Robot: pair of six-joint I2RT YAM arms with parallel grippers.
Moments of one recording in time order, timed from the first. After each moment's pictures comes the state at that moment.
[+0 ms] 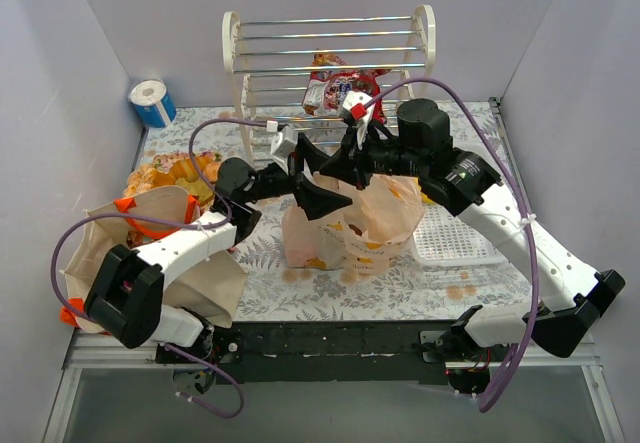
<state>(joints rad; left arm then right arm) -0.57 1.36 0.85 0.93 0.89 -0.55 0.75 1.31 1.53 -0.49 -0.52 -0.07</state>
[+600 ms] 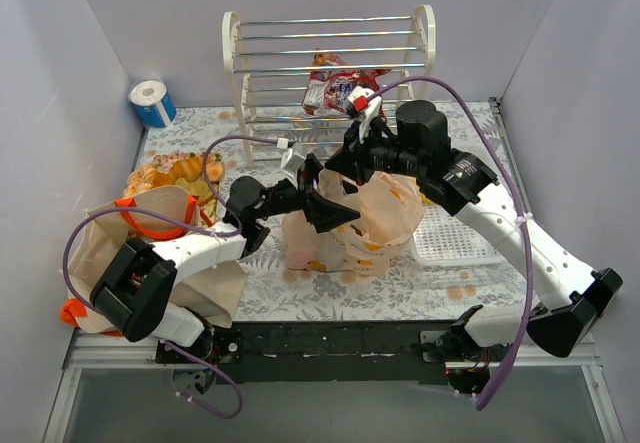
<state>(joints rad) -0.66 1.43 0.73 1.11 0.80 -0.66 0.73 1.32 1.48 -0.45 -0.40 0.01</state>
